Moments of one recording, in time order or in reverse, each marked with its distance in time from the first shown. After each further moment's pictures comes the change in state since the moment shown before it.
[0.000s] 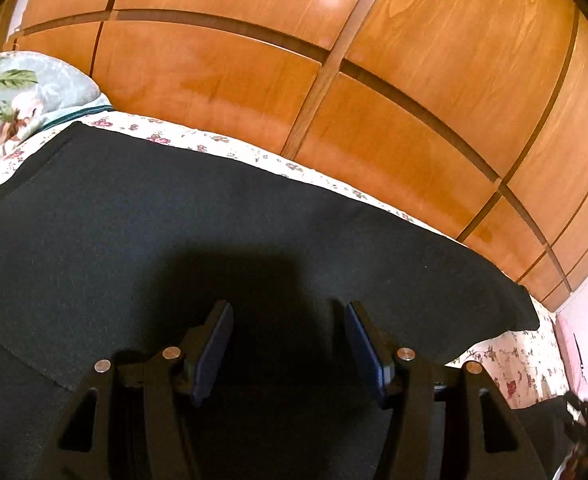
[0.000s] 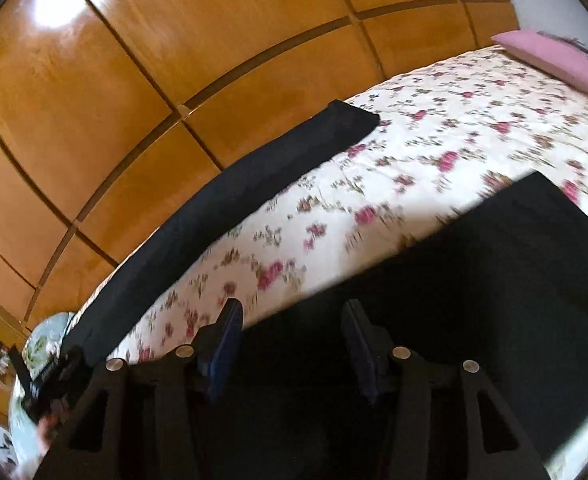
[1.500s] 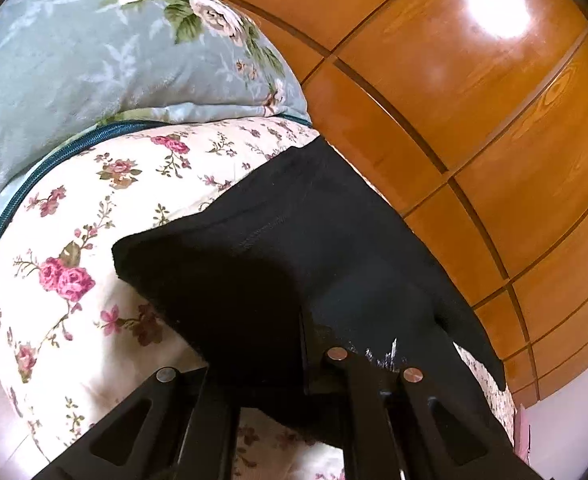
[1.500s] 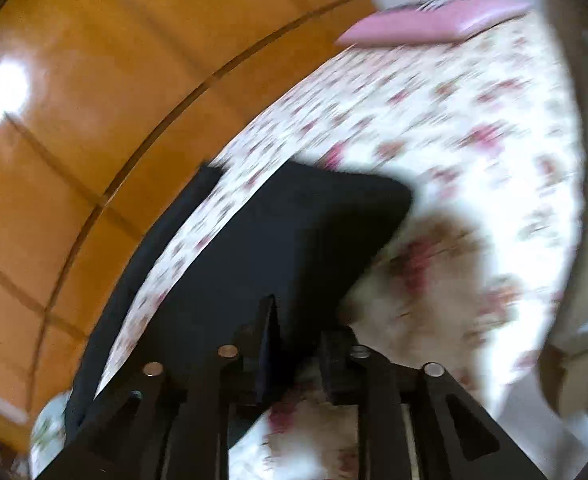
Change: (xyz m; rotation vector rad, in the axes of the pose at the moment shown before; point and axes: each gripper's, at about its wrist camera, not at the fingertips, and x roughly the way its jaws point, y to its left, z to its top) left arm -0.193 0.164 -0.111 -0.425 -0.134 0.076; right arm -0.109 -0.111 -0.054 0.310 -0.218 -0.203
